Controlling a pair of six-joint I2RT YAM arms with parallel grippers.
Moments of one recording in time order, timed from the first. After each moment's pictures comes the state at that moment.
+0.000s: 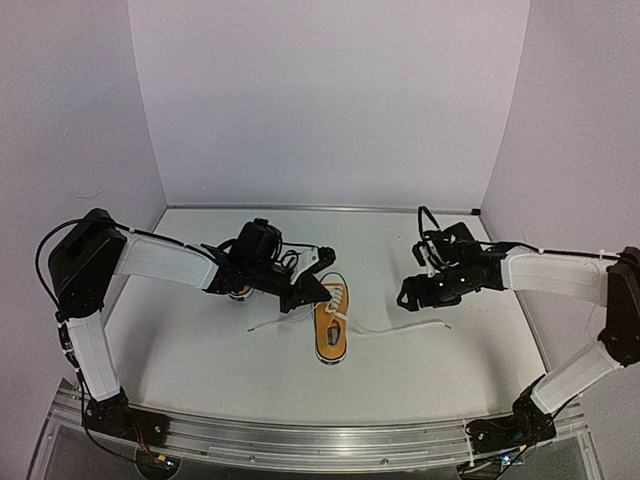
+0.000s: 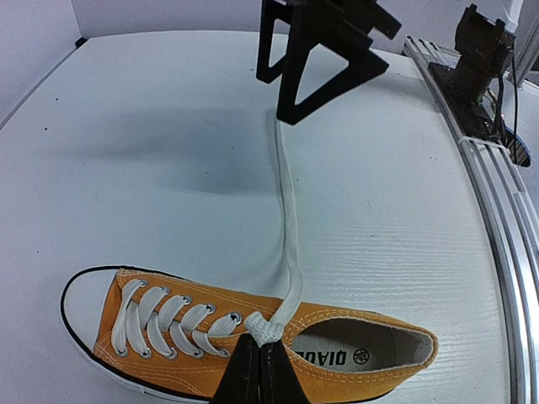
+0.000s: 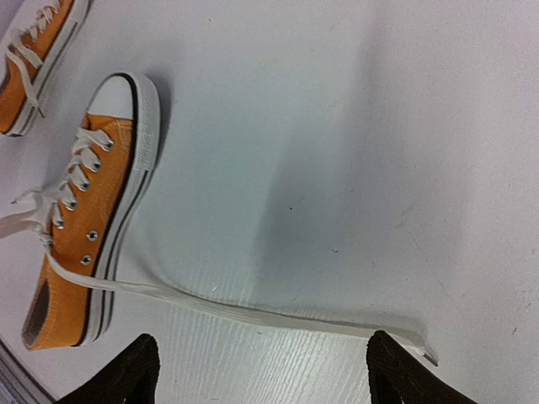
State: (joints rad) left arm -0.81 1.86 1.10 0.17 0.61 0.34; right arm 0.56 1.47 0.91 -0.44 -0.04 0.31
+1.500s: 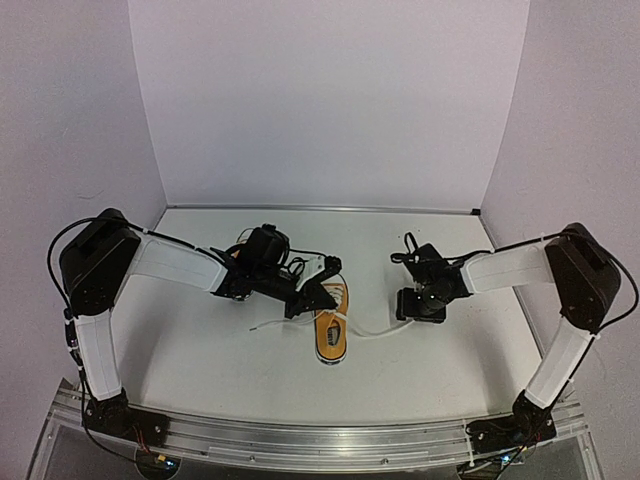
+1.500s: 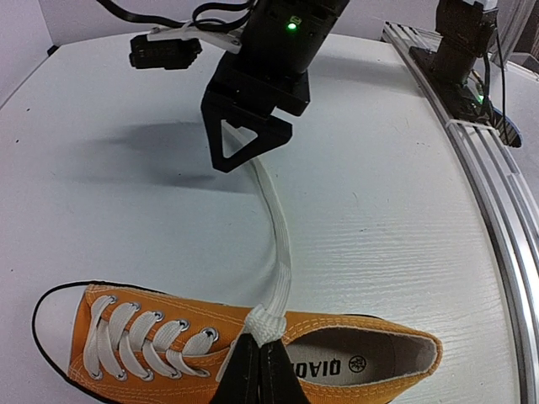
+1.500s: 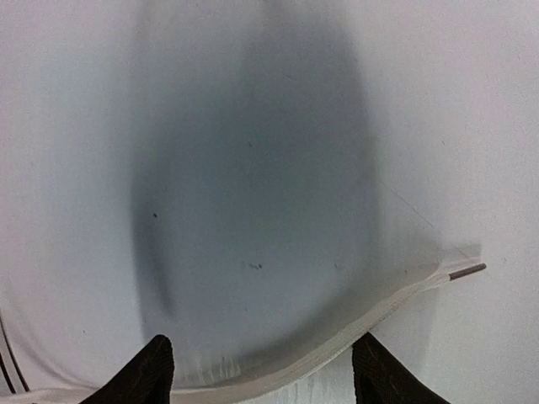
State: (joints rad) left arm -0.83 1.92 1.13 0.19 0.65 0.39; right arm 0.59 1.73 0.90 -0.34 0.14 0.63
